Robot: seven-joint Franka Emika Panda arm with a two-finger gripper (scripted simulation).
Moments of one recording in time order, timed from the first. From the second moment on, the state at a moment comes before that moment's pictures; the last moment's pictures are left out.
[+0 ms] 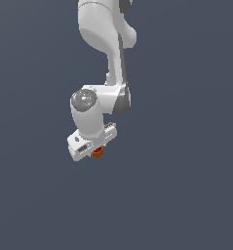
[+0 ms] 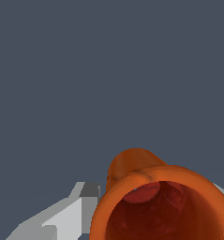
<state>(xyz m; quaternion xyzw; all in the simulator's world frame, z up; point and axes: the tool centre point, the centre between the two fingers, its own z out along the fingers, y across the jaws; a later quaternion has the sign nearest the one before) 0.042 -0.084 0.103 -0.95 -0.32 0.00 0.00</state>
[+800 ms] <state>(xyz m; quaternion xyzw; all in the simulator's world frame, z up) 0.094 -0.163 0.181 -0.95 -0.32 0.00 0.00</state>
